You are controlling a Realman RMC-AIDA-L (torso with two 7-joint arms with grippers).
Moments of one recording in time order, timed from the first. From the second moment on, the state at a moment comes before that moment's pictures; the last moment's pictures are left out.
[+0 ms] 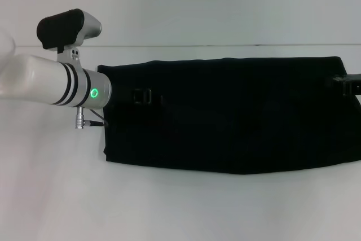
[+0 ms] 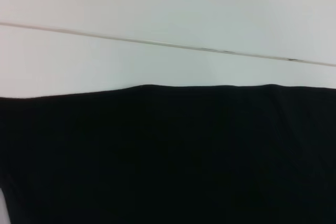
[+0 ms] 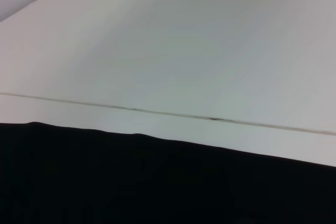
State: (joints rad) left arm -0.92 -2.10 0.80 0.45 2.43 0.86 -2.43; right arm 0.75 1.95 -0.32 -0.45 -2.39 -0.99 1.66
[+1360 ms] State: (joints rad) left arm -0.83 -2.08 0.79 0.60 2.30 0.91 -2.37; right arm 0.74 1.95 -0.35 -0.47 -2.33 -1.03 1.72
